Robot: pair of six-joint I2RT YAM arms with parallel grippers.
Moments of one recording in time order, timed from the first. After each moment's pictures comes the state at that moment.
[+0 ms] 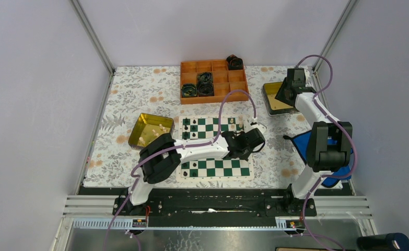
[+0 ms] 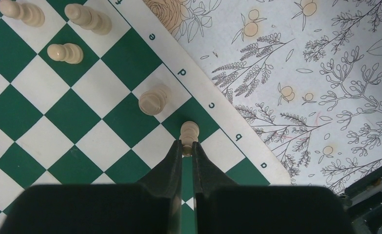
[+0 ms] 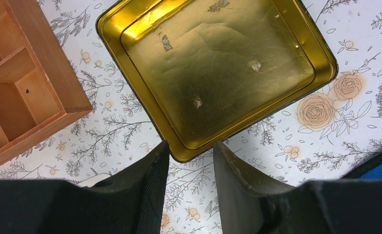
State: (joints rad) left arm -1.14 2.06 1.55 -0.48 -0.26 -0.40; right arm 0.01 1.74 1.31 -0.38 0.17 0.41
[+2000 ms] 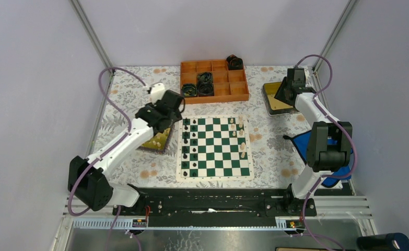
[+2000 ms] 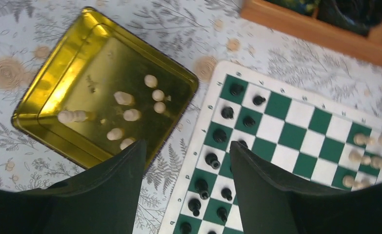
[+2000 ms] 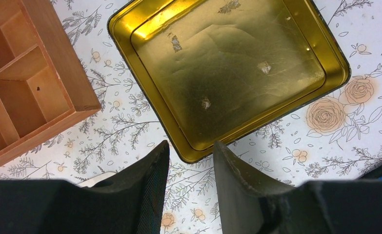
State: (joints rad) left arm -0.59 1.38 1.17 -0.73 -0.57 -0.76; right arm 0.01 1.74 1.30 -0.36 0.14 0.41
